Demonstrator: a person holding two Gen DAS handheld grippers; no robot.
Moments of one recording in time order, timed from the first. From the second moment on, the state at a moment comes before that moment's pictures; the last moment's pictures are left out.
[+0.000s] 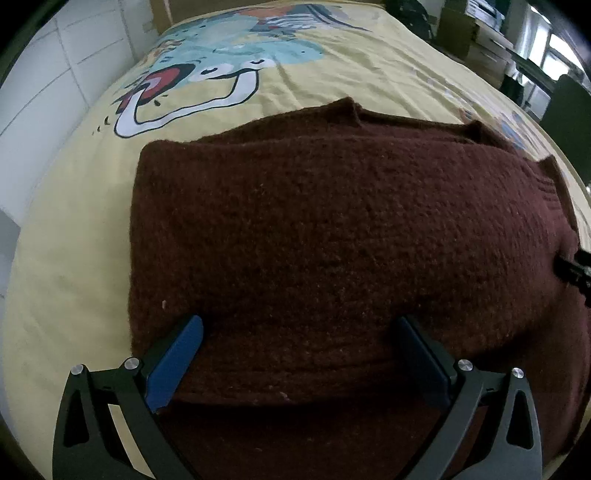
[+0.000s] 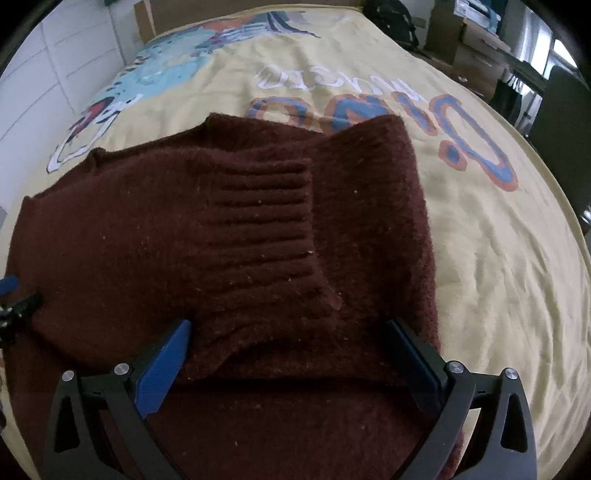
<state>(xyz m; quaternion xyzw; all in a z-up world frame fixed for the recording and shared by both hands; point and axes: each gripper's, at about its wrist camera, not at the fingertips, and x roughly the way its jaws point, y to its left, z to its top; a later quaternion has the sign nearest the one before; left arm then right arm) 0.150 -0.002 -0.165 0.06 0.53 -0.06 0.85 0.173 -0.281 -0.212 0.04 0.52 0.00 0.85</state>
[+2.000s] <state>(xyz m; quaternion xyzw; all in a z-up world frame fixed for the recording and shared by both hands) -0.042 0.028 -0.183 -0.01 0.65 -0.11 0.75 -0.050 -0.317 -0.234 0.13 0.65 0.00 0.75</state>
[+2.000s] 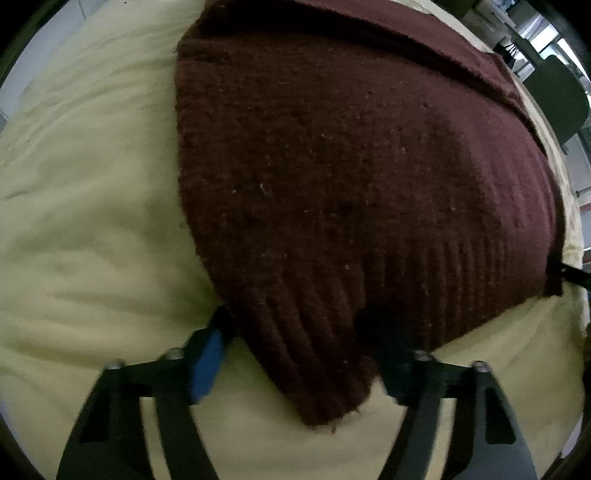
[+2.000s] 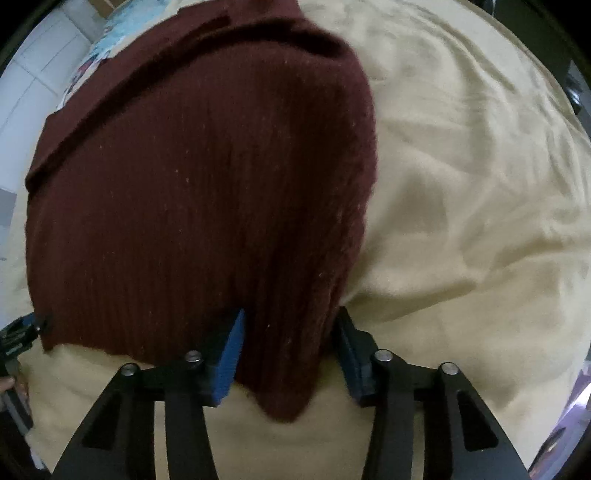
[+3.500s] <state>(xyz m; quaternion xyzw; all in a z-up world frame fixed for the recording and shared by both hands) 0.053 0.044 -0.098 -0.11 0.59 -0.16 0.79 0.080 -0.317 -0.118 0.16 0.52 0.06 0.84</state>
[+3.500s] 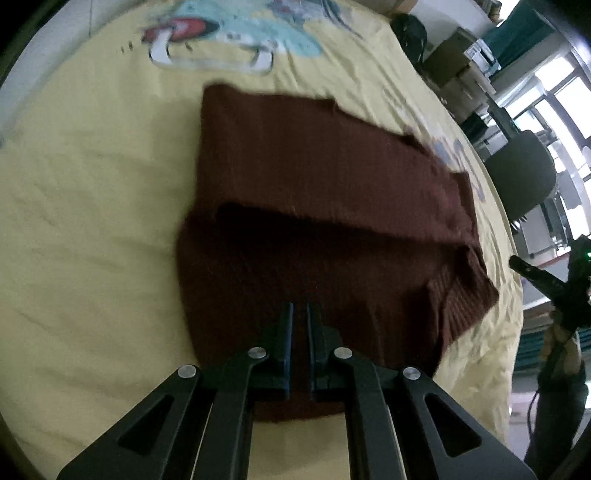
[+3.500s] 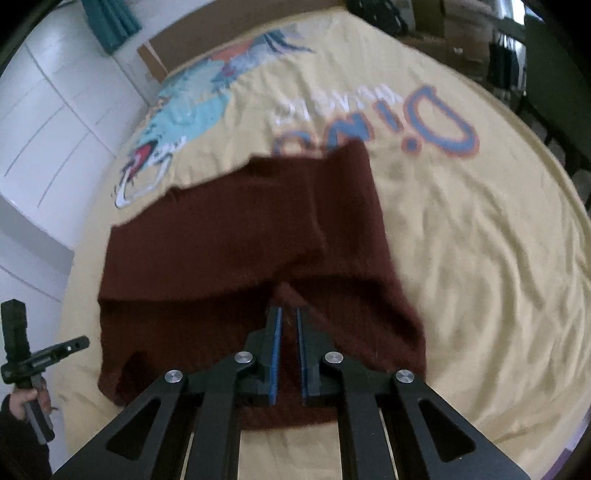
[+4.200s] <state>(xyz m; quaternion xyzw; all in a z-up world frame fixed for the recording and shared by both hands) 0.011 -0.009 -0.148 0.09 0.60 -0.22 0.77 0.042 -0.351 -0.165 0.13 0.59 0.00 0.80</state>
